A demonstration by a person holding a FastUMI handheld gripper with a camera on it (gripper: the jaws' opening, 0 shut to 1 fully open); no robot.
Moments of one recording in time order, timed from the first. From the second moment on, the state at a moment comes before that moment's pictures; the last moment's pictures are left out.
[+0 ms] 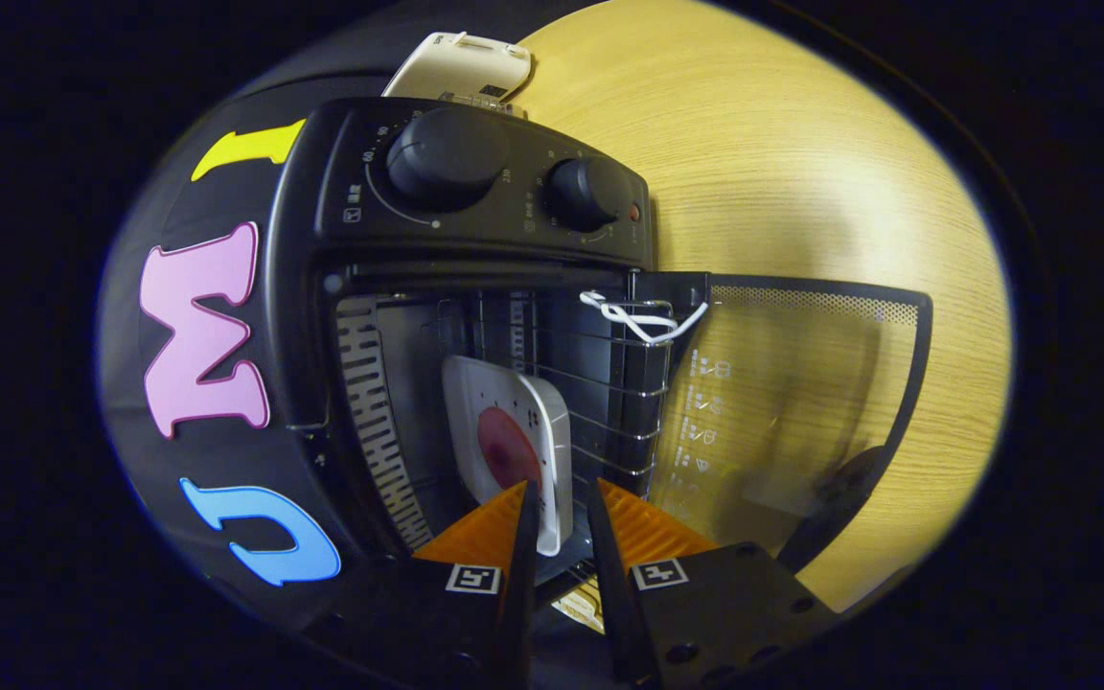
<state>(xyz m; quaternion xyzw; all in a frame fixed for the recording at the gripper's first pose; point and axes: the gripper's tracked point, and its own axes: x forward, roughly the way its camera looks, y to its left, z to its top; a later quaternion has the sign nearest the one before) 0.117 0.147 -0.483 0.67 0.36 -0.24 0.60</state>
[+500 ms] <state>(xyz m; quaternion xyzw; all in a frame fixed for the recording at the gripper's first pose) 0.054 0.129 -0.384 0.60 0.39 -0.12 0.69</state>
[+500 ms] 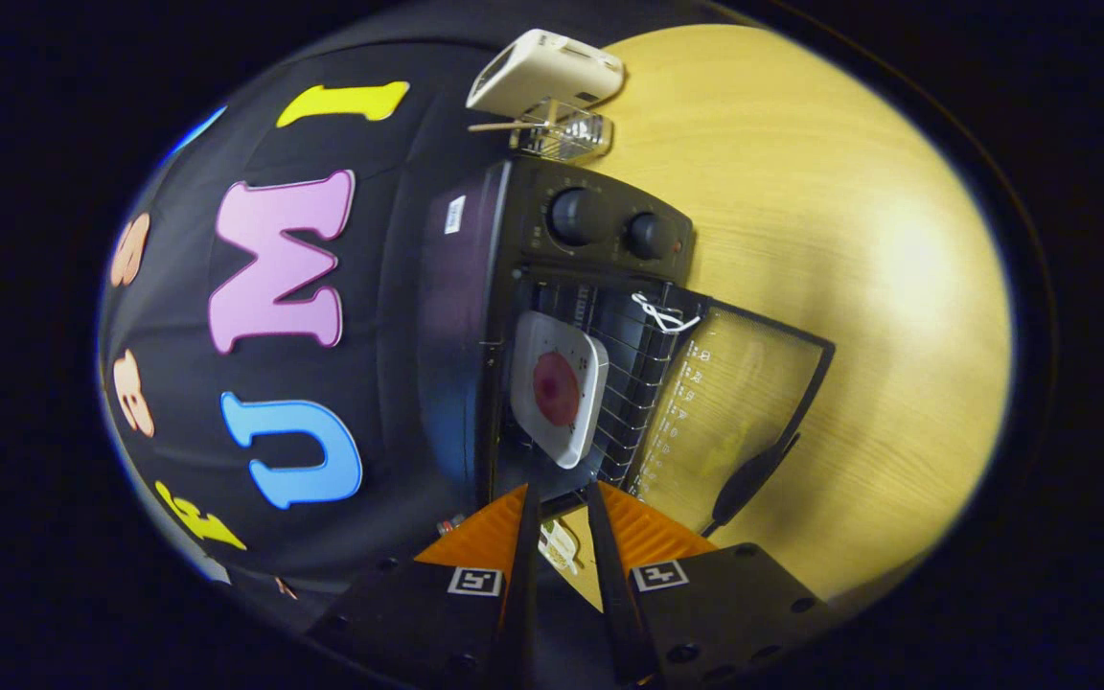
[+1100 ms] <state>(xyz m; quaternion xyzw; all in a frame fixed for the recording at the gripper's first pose) -0.047 0.150 -0.430 0.23 0.51 0.01 0.83</state>
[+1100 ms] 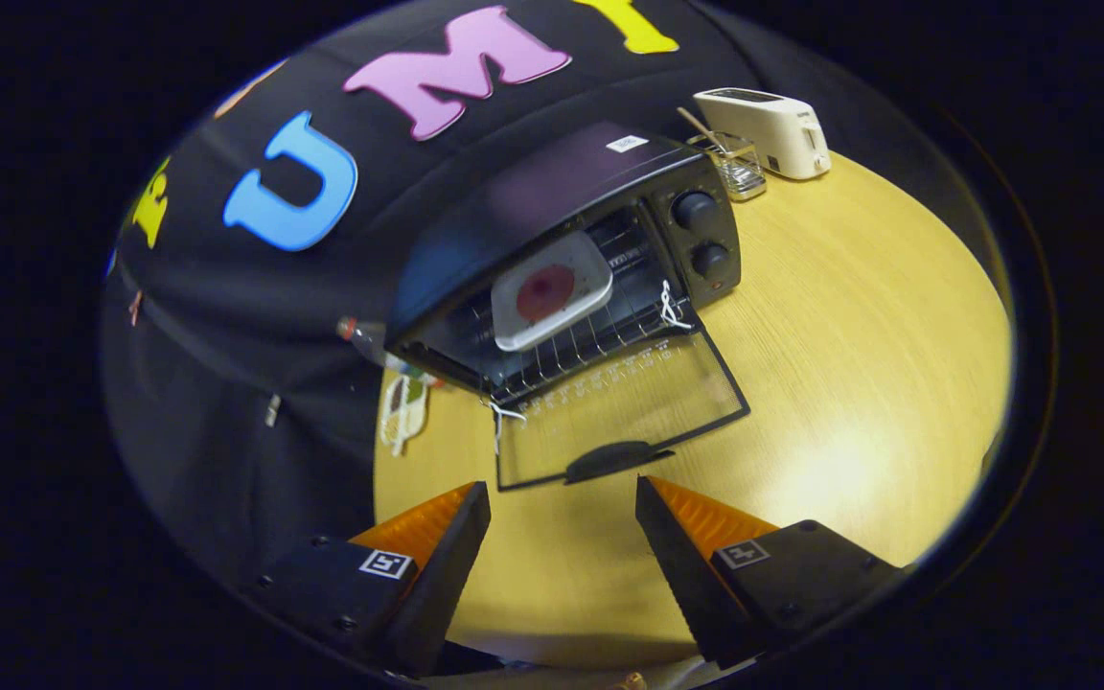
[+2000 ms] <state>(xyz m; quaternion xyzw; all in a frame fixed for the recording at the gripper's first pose) -0.033 0.159 -0.563 0.03 0.57 -0.02 0.82</state>
